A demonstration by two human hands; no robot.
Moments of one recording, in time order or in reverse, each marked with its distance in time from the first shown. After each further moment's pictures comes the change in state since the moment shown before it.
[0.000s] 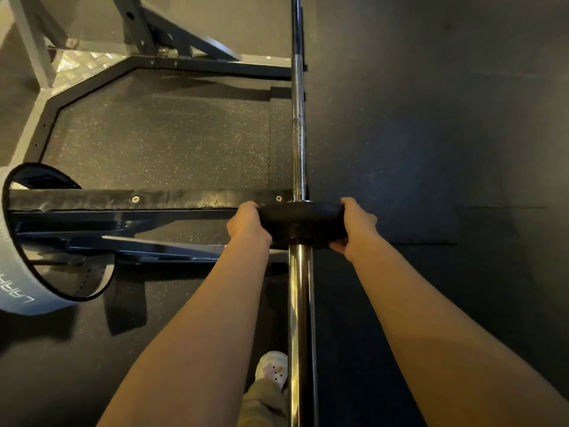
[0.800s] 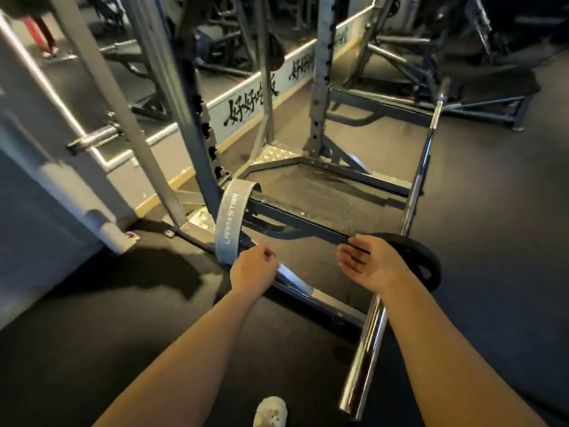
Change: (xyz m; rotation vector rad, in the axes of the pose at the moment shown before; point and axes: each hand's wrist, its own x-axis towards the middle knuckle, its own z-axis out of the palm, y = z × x) left_hand -0.232 -0.030 -0.316 1.009 0.460 0.998; right_hand -0.279 0.109 -0.013 -0.155 -0.712 -0.240
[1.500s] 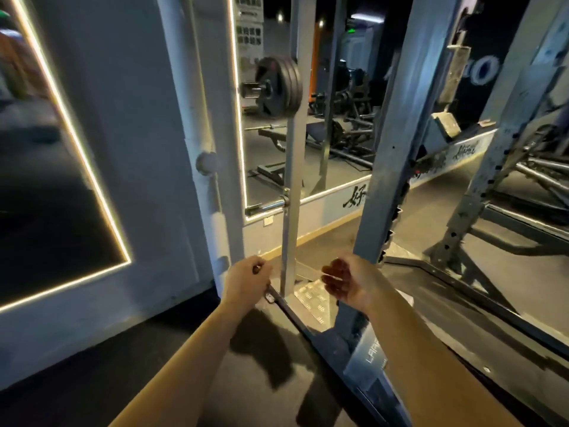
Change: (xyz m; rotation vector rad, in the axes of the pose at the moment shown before) left_hand 0.122 -0.264 -0.343 -0.341 0.447 -0.051; right_hand 0.010 0.061 0.487 -0.376 -0.464 -0.039
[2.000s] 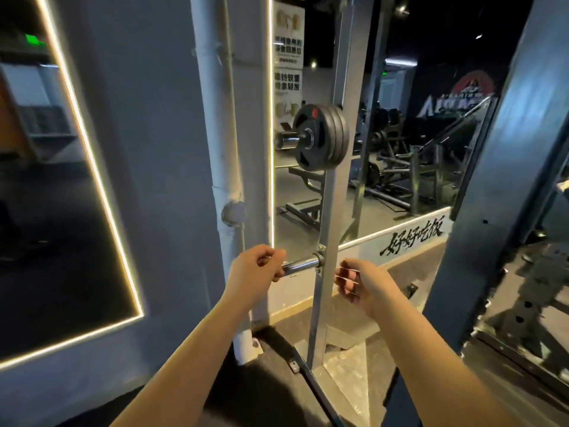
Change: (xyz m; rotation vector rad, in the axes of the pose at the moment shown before) left_hand 0.199 0.040 -0.065 -0.184 0.109 0.091; right_hand 0.166 -0.123 0.112 -0.026 -0.024 -0.130
